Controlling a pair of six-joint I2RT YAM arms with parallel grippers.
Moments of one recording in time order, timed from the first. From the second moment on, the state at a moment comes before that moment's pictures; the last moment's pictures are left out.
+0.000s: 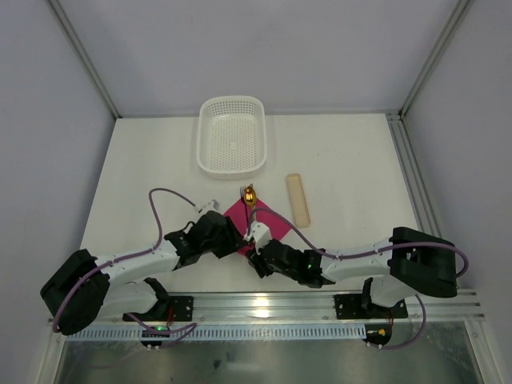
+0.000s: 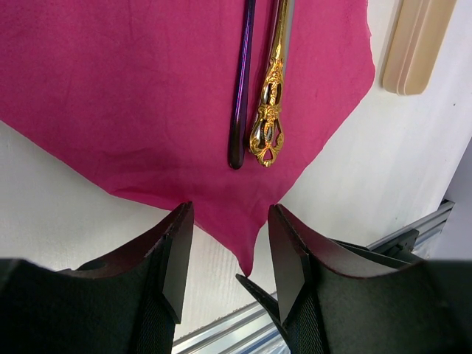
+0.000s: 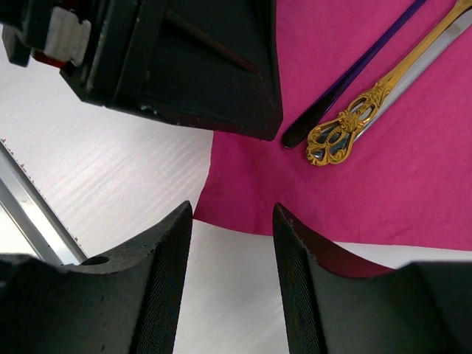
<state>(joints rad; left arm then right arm) -0.83 1.17 0.44 -0.07 -0.04 -1.15 1.28 1.44 0.53 0.30 0.31 0.28</state>
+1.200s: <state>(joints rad) -0.77 1.04 0.55 -0.39 -0.18 -0.99 1.30 1.51 0.67 0.23 0.45 0.18</state>
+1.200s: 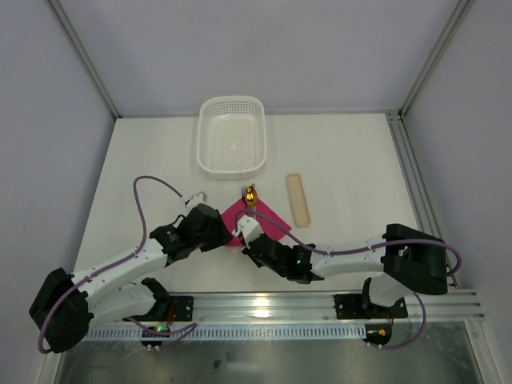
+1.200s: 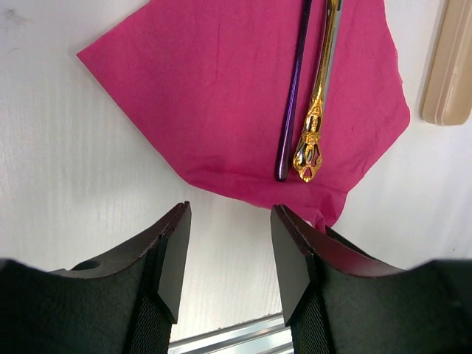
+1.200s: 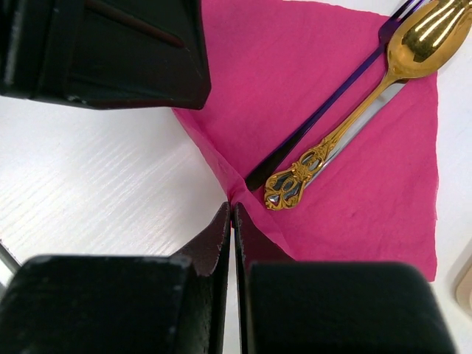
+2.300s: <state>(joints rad) -0.77 1.17 0.42 -0.02 0.07 -0.97 1.20 1.54 0.75 0.11 0.46 0.23</state>
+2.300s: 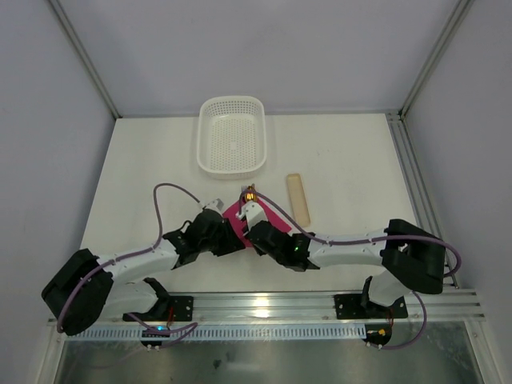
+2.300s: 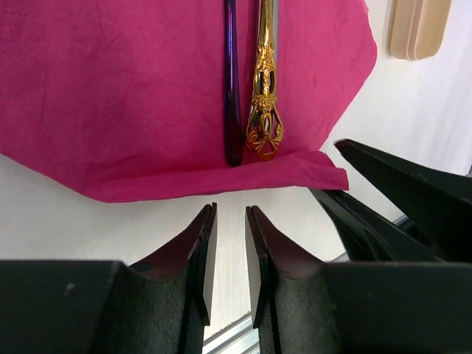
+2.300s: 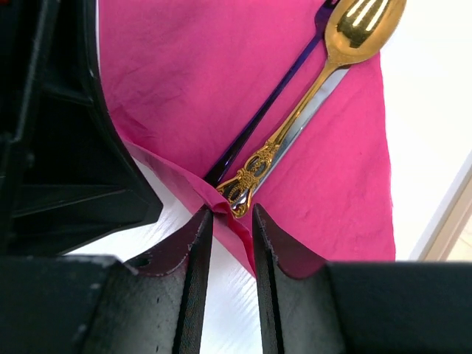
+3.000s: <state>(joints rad) -0.77 1.31 0.56 -0.03 0.02 -0.93 1.16 1.40 0.75 0.00 0.37 0.47</state>
